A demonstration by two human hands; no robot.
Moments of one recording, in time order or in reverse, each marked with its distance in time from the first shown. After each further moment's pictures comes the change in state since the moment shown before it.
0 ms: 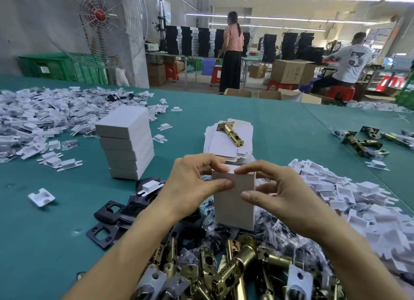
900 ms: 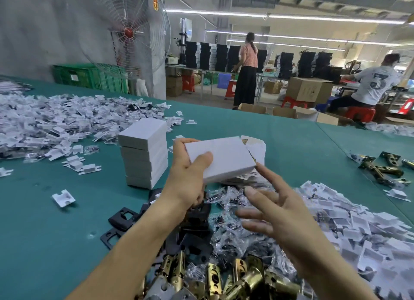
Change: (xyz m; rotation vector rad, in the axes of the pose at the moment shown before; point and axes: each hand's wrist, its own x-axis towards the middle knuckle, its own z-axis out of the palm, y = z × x) left_hand 0.009 0.024 -0.017 -0.273 0.326 -0.191; right_hand 0.002 -0.025 0.027 0.513 0.173 0.306
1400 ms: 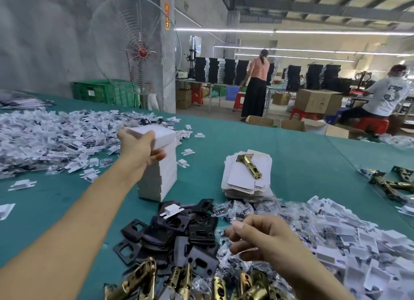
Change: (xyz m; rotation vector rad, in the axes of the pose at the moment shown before) left_hand 0.094 0.033 -0.098 -0.088 0.480 -0.075; right_hand -0.008 -0.006 0.015 -0.211 -0.214 0.124
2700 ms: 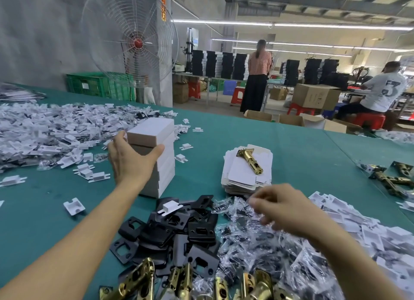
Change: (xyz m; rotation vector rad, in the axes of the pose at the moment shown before) left_hand -0.001 -0.055 -0.018 0.623 0.229 0.350; right_hand 0.043 -0.013 -0.043 -0.614 0.107 -0.026
